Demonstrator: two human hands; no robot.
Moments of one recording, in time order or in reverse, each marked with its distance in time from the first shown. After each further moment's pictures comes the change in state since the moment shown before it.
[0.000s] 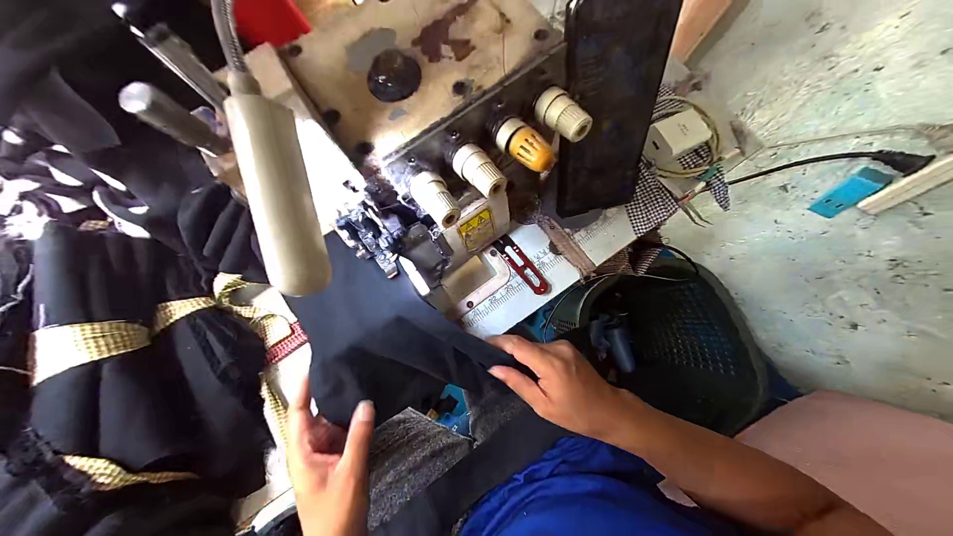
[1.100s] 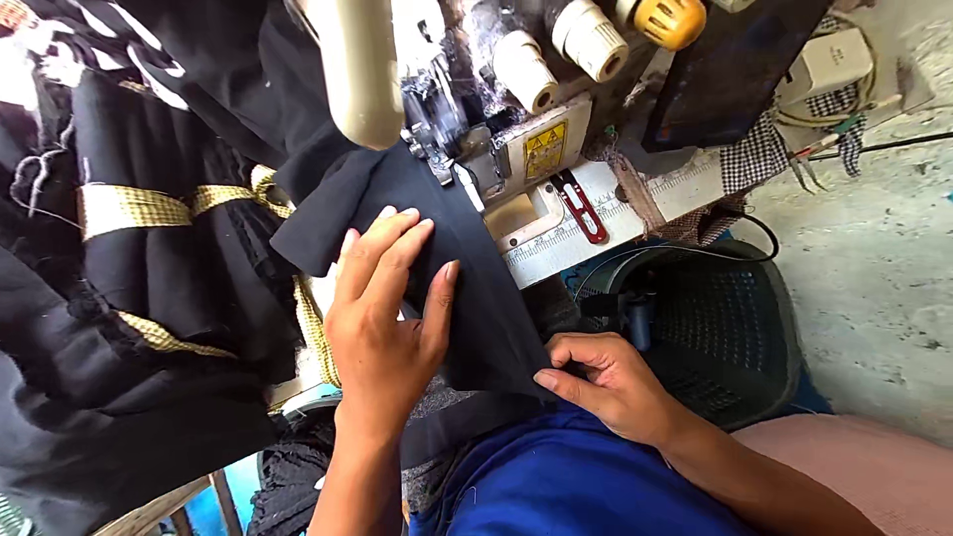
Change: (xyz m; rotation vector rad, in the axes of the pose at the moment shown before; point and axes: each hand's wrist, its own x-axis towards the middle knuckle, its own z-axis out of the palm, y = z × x) left_hand 0.041 0.052 0.039 0.743 -0.086 0.528; right_hand -0.032 -0.017 -0.006 0.688 -0.167 0.116
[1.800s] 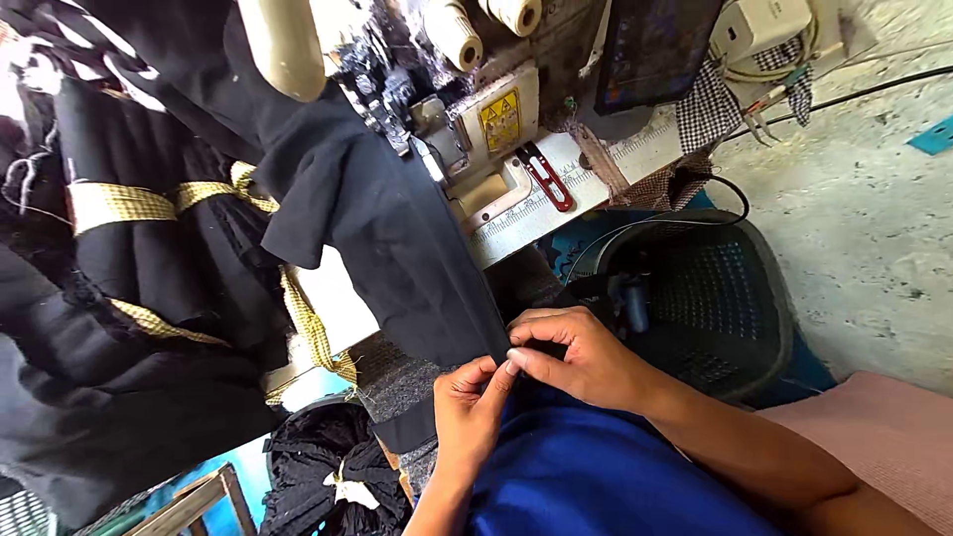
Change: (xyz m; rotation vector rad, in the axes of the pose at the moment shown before) left_hand -0.145 0.063 0.050 -1.061 -0.142 -0.605; right_hand -0.010 -0.003 0.007 -0.131 -0.072 -0.004
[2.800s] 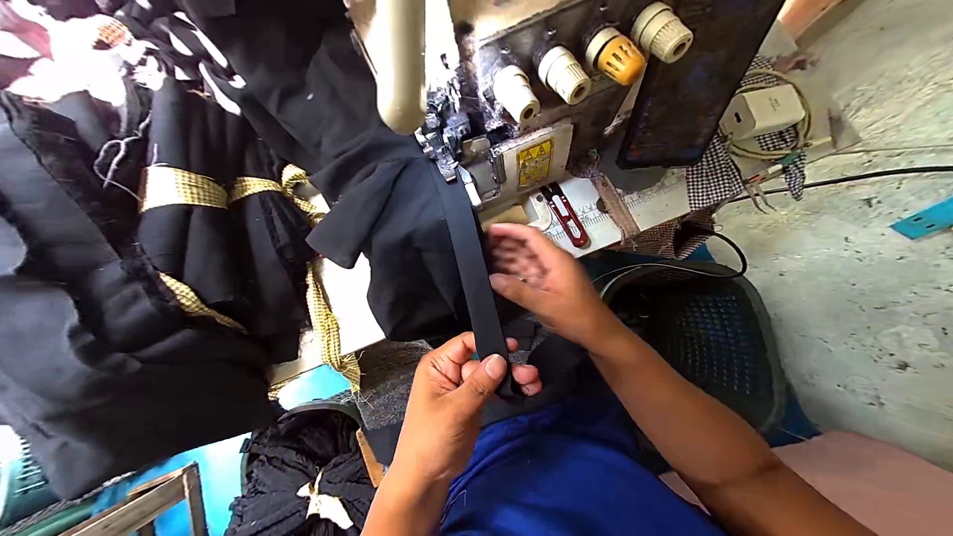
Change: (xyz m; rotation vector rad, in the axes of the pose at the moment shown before) left_hand 0.034 0.069 -0.009 -0.626 -0.167 -0.186; right_hand 0.086 -0.003 -0.014 0.031 0.171 -0.073
